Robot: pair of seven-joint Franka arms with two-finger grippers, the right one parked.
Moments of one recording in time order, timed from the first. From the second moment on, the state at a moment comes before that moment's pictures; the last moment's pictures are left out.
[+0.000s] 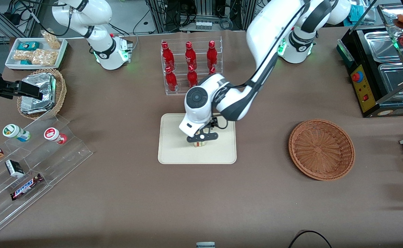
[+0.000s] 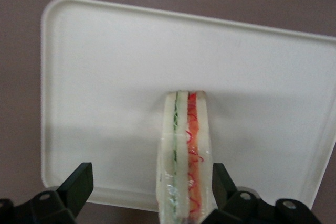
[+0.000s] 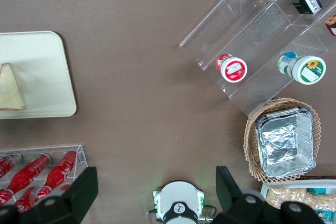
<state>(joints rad) -0.67 0.71 -0.13 -1.33 0.04 1.98 -0.95</state>
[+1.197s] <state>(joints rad) 0.02 0.13 -0.12 -1.43 -0.01 1.20 -0.20</state>
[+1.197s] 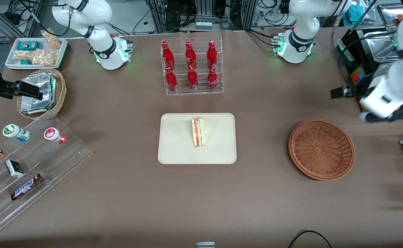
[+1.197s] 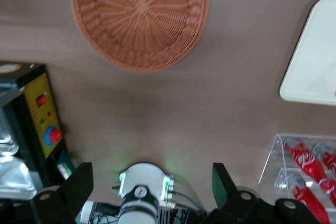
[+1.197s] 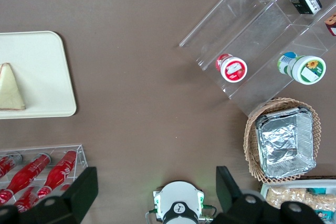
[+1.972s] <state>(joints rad) 0.02 0.13 -0.11 -1.42 0.01 1.18 -0.25</state>
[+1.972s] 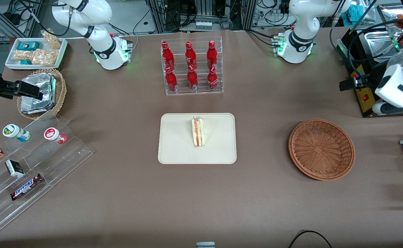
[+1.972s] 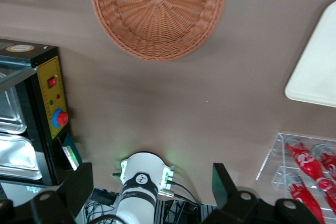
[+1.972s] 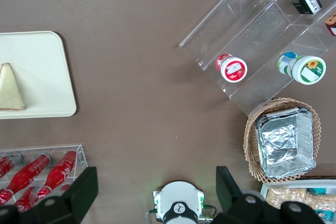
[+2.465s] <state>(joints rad) 0.02 -0.01 -0.12 -1.65 0.02 1.38 -0.25</state>
